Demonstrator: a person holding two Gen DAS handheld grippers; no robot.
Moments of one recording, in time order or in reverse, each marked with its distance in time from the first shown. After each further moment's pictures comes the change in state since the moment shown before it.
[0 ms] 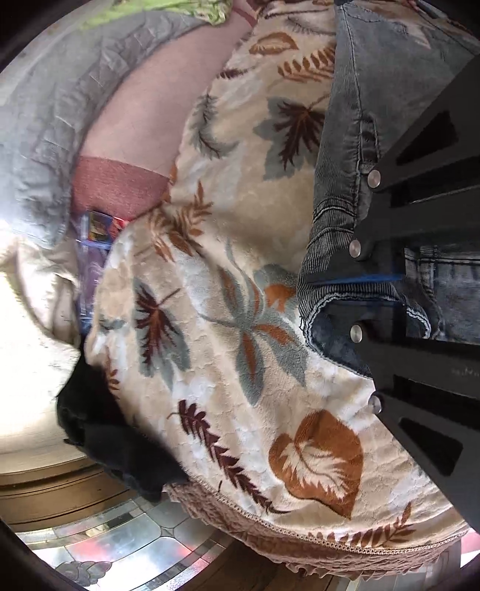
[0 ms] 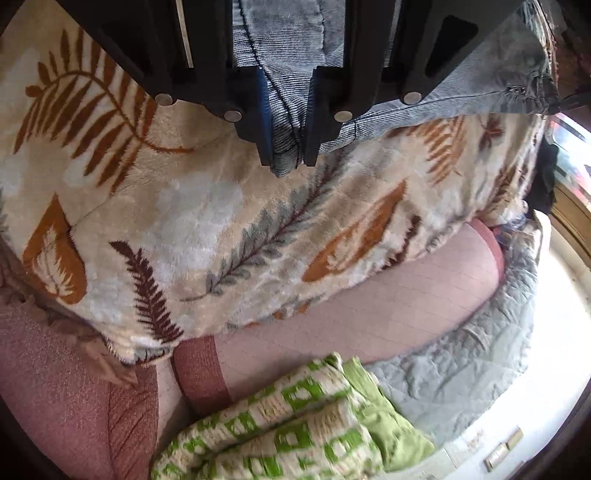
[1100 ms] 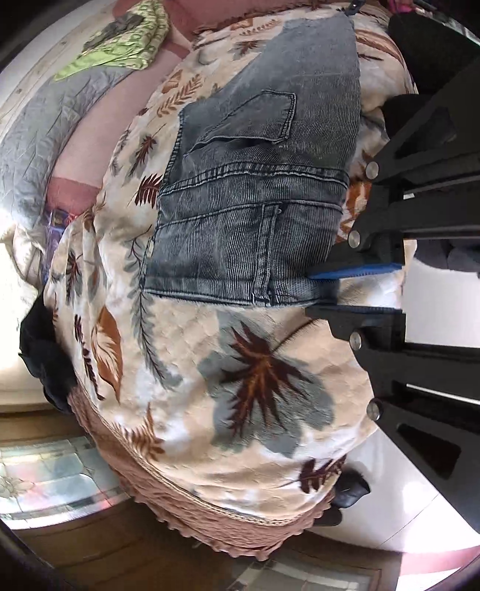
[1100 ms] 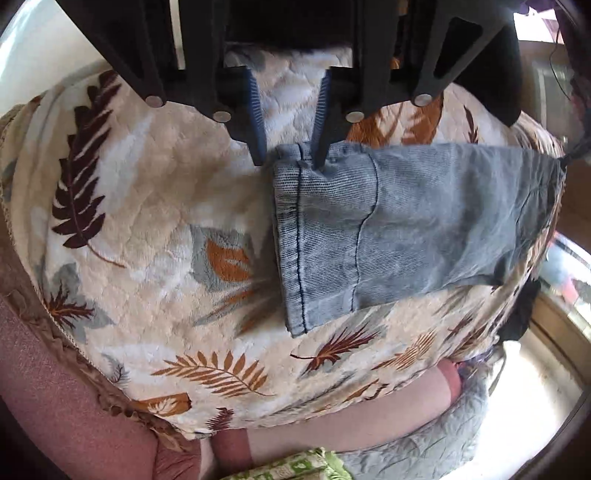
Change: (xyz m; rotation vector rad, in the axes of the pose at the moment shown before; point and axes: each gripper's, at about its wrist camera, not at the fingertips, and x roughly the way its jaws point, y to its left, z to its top) left arm -0.134 0.115 -0.303 -0.061 0.036 -0.046; right arm -0.198 -0.071 -0.227 -0.155 0.280 -0.028
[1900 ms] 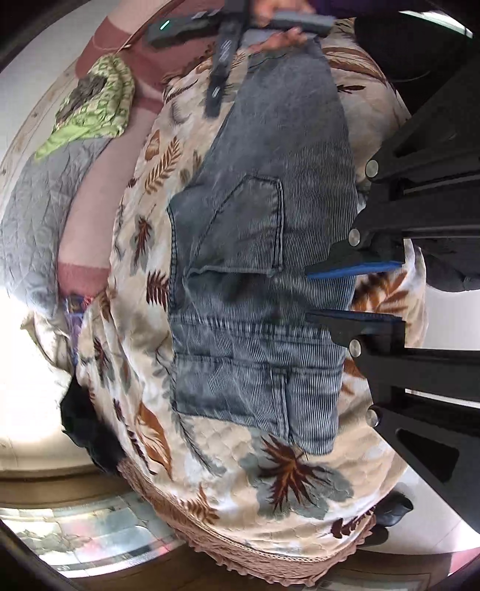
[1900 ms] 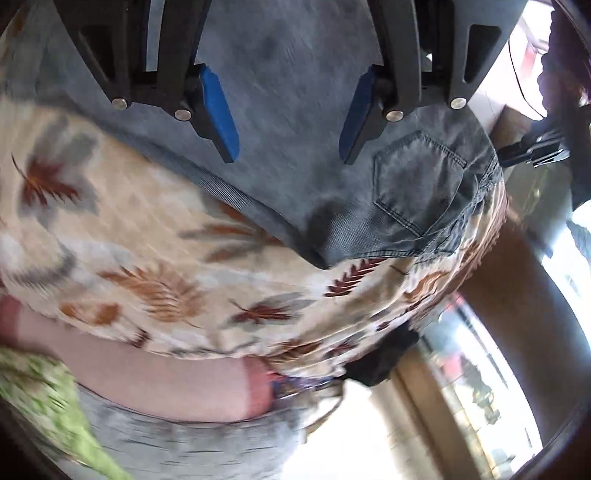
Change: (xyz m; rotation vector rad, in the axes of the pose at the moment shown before) left arm -0.014 -0.104 -0.024 0.213 -0.123 -0.110; right arm 0.080 0.281 0.096 -0.477 -0.092 0.331
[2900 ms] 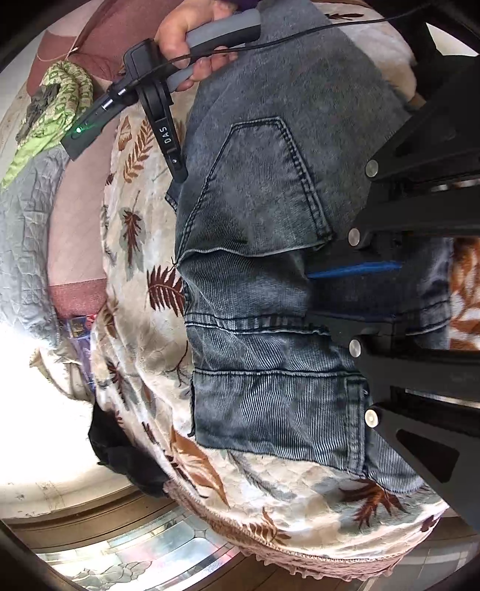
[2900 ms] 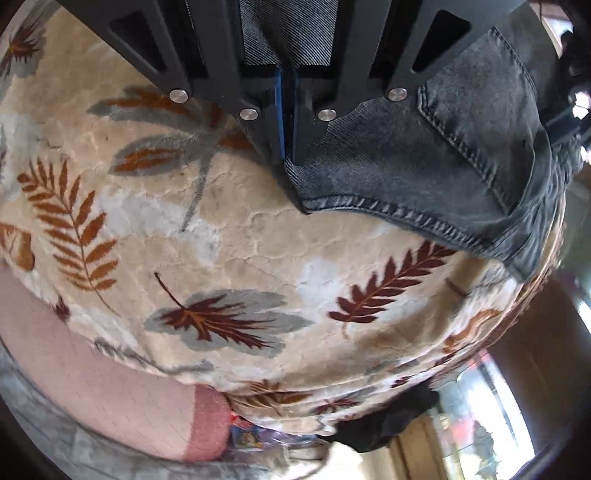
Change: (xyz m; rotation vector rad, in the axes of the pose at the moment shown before) left arm 0.089 0.001 0.035 0.175 -0.011 0.103; right arm 0.160 0.019 0.081 -0.104 0.176 -0.102
